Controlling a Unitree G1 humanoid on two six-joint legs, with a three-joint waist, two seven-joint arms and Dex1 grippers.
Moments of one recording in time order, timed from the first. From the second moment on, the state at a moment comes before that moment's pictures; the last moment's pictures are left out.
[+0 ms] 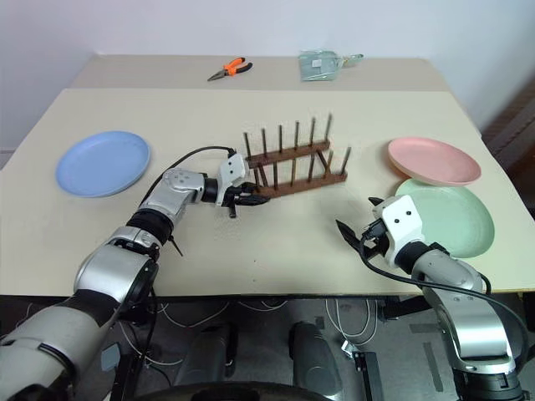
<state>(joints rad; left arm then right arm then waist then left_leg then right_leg) -0.99 0.25 -0.21 1.11 0.02 -0.19 -1.13 0.10 -0.60 -0.19 -0.47 0.29 0.46 0.51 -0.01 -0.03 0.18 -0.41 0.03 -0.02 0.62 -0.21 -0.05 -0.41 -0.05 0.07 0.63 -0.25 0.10</state>
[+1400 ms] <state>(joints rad) -0.58 0.41 -0.29 0.28 -0.08 0.28 -1.26 0.06 -0.66 -0.02 -0.38 0.20 0.53 0.60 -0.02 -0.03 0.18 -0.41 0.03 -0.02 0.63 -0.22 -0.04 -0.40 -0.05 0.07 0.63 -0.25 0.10</state>
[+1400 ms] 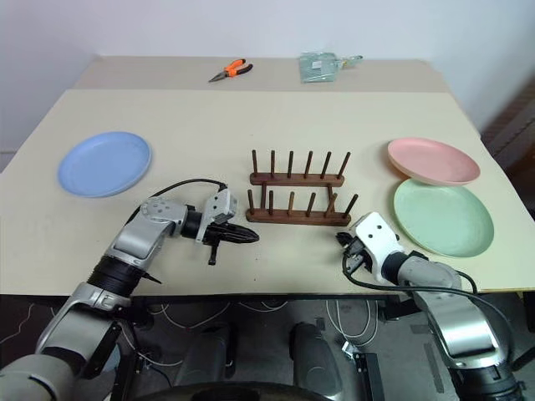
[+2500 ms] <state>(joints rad) -0.60 0.37 -0.28 0.30 -0.15 0.16 -1.17 0.18 -0.77 -0.31 -0.54 0.16 0.61 0.60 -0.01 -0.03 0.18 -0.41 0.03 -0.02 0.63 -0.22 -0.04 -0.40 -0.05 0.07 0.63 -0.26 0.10</state>
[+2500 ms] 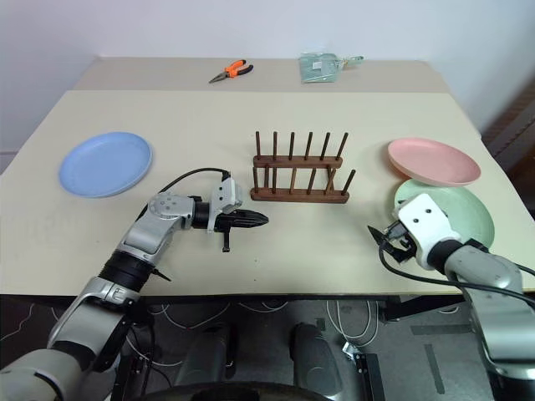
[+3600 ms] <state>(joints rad) -0.60 0.37 -0.28 0.23 -0.18 0.18 -1.18 -0.17 -1.07 -0.14 -0.01 -0.11 0.29 0.60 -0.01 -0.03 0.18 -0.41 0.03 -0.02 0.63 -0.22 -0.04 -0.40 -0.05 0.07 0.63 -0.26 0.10</state>
